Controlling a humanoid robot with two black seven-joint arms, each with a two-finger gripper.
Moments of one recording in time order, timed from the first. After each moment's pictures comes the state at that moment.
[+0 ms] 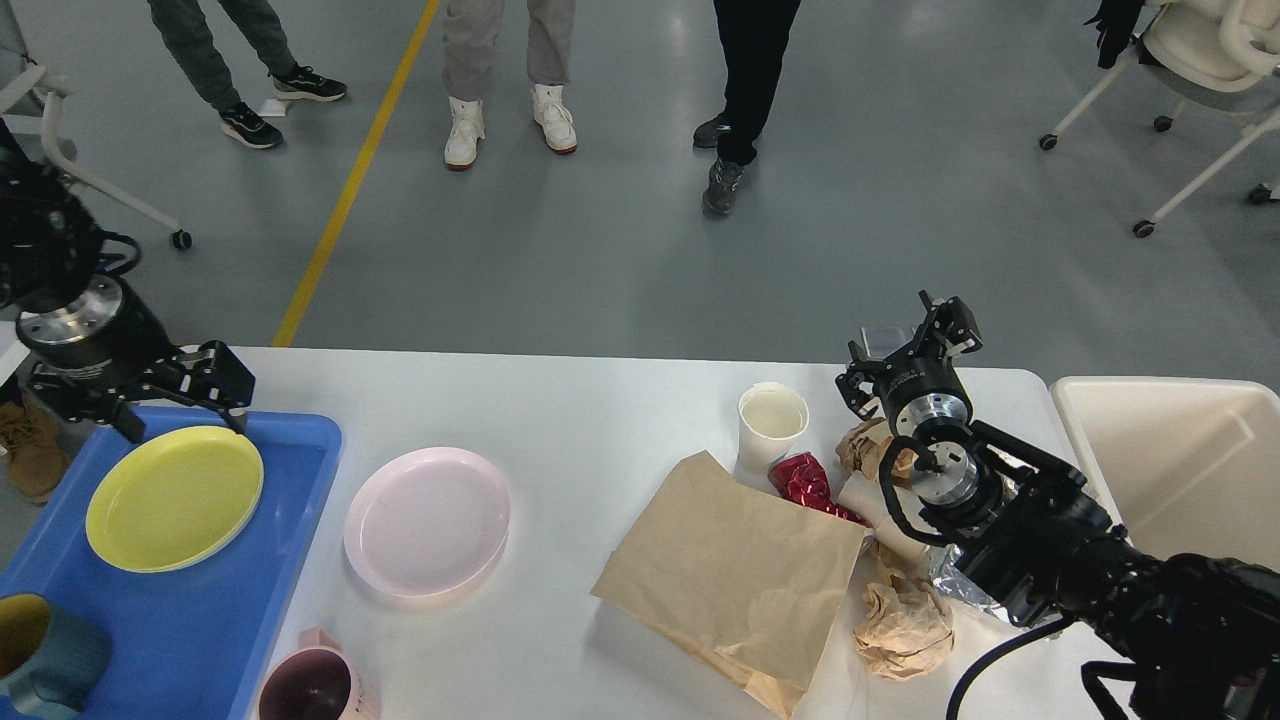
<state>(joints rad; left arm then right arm) -1.70 0.40 1.43 -0.72 0.33 -0.96 -0.33 0.77 -0.08 0.40 0.44 0.47 0.07 0.43</state>
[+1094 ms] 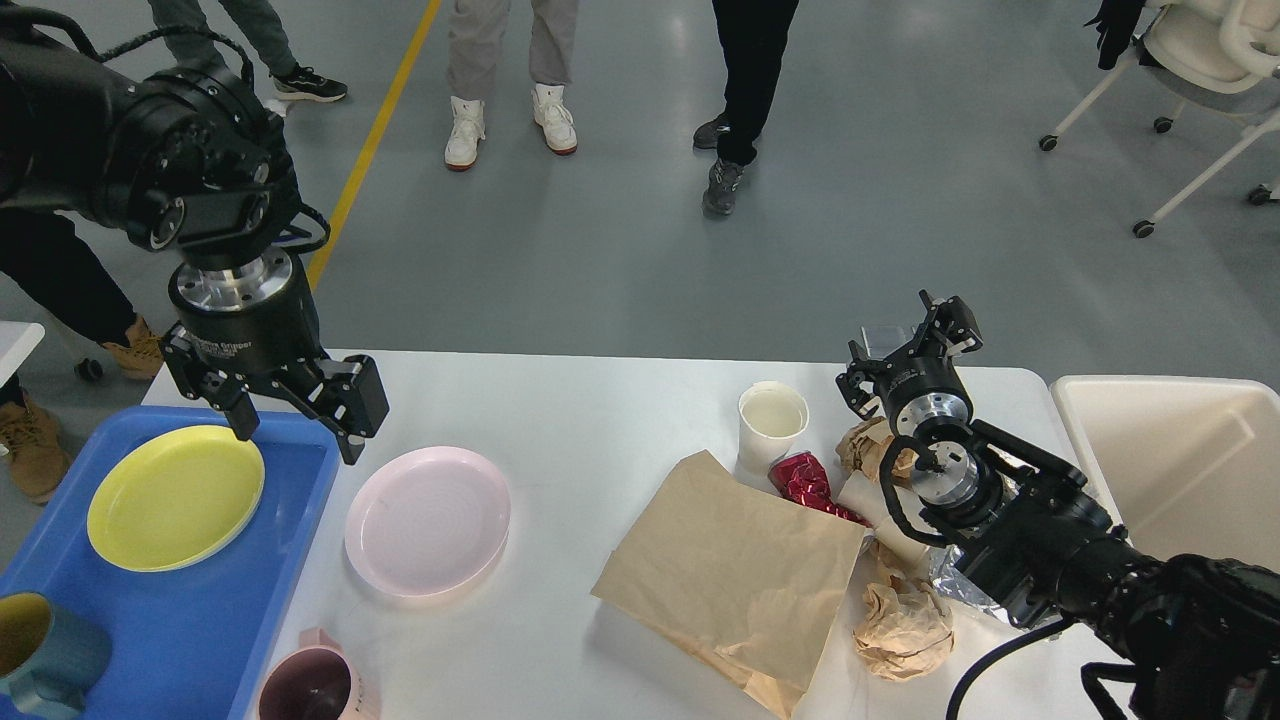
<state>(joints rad) -2.09 0.10 1.53 -1.18 0.28 -0.96 -0.33 0.77 -0.08 0.40 0.44 0.47 0.07 0.43</state>
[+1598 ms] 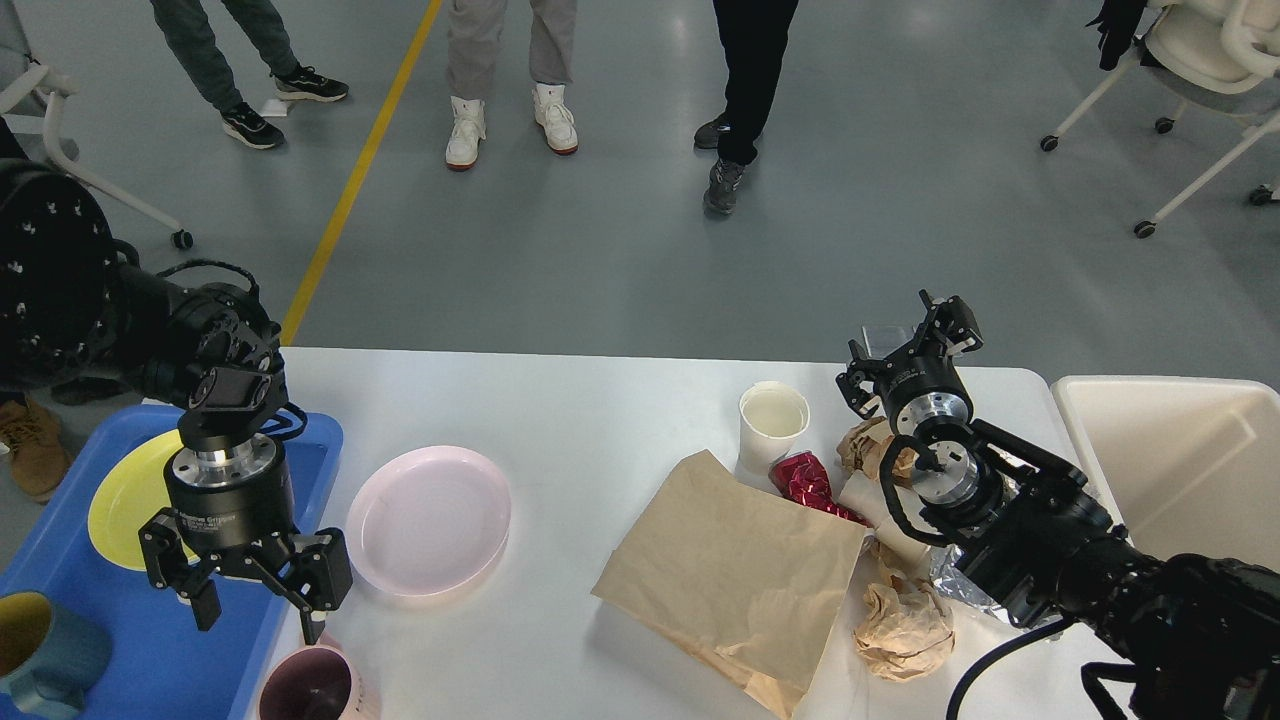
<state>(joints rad) -1.76 0.11 1.56 -1.18 0.26 -0.96 -0.32 0.77 -0.08 0.40 0.44 0.47 0.07 0.43</state>
